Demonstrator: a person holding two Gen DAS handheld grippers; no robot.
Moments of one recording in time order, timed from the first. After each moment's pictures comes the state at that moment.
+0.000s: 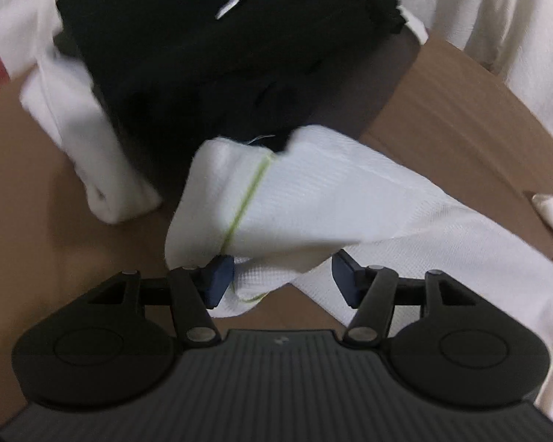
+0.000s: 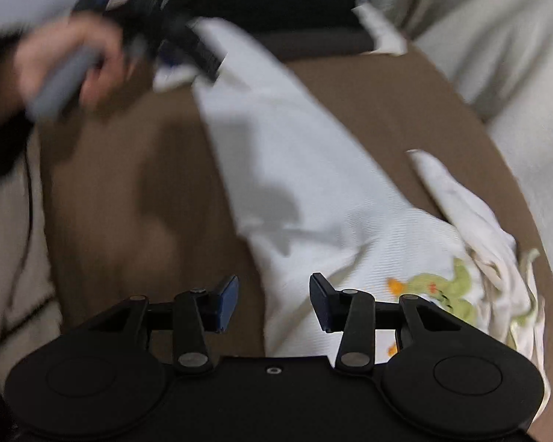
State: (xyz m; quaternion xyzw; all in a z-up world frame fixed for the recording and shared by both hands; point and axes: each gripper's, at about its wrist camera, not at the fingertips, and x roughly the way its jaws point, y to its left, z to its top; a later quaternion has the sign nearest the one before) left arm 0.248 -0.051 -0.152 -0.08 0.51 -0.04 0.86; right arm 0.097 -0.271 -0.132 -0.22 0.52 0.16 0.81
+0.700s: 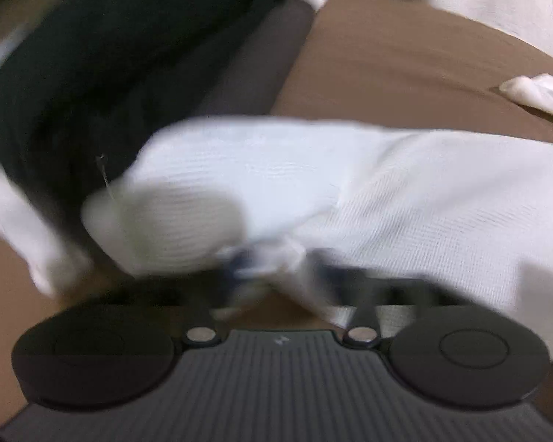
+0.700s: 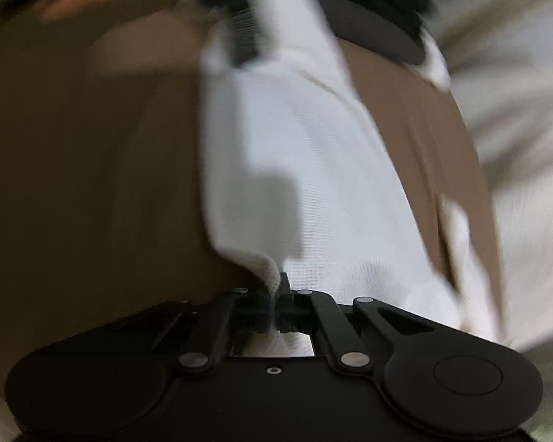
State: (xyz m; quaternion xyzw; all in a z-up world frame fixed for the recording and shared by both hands) left arm 0.214 -0.122 -0.167 0.13 0.43 -0.13 0.88; right arm 0.149 -0.241 -0.220 -0.34 0.48 0.12 0.80
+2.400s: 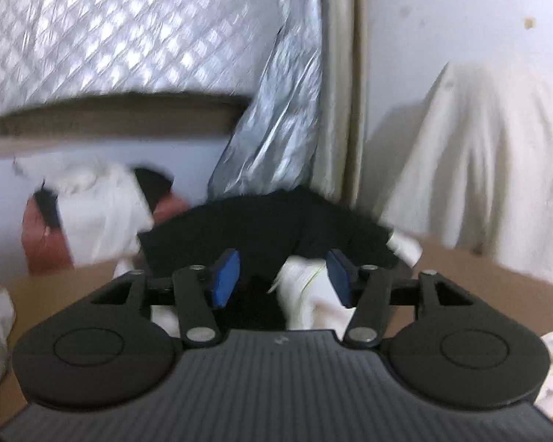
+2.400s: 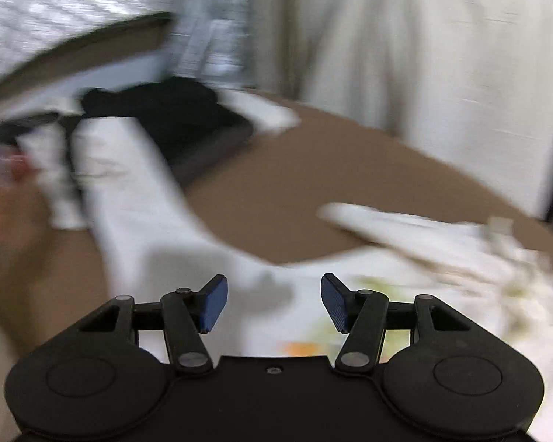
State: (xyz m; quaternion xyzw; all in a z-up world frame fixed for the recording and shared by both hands) left arm 0.198 -0.031 -0.045 -0.04 0.15 0.00 0.99; right arm 0.120 -0.365 -0.112 -0.01 0.37 0.00 0.93
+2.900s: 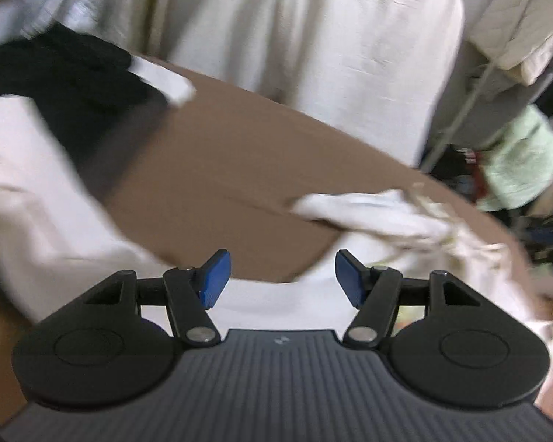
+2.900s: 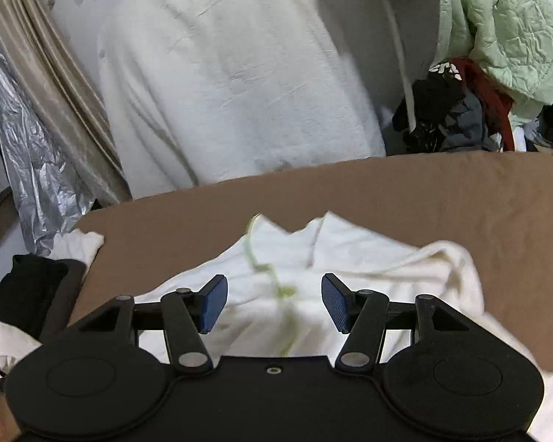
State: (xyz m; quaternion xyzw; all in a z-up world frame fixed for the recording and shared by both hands) left arm 0.235 -0.179 -0.083 -0.08 0.40 -0.31 0.86; right arm 0.050 -0.647 -0.098 0.25 0.31 -0.17 0.90
